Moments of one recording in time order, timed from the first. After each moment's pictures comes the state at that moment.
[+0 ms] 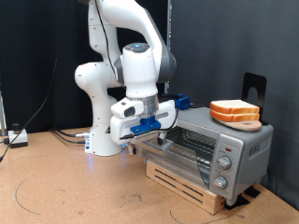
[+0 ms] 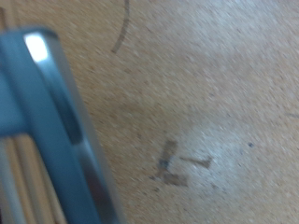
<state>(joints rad) 0.20 -0.12 -0.25 -2.55 0.08 2.46 0.57</state>
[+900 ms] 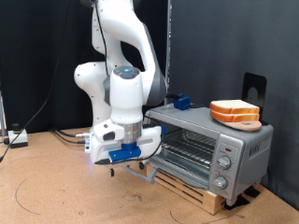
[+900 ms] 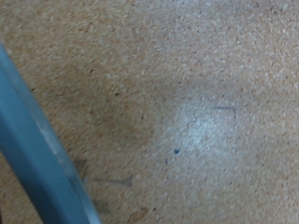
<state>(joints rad) 0.12 0.10 -0.27 -2.48 0.09 2.54 0.56</state>
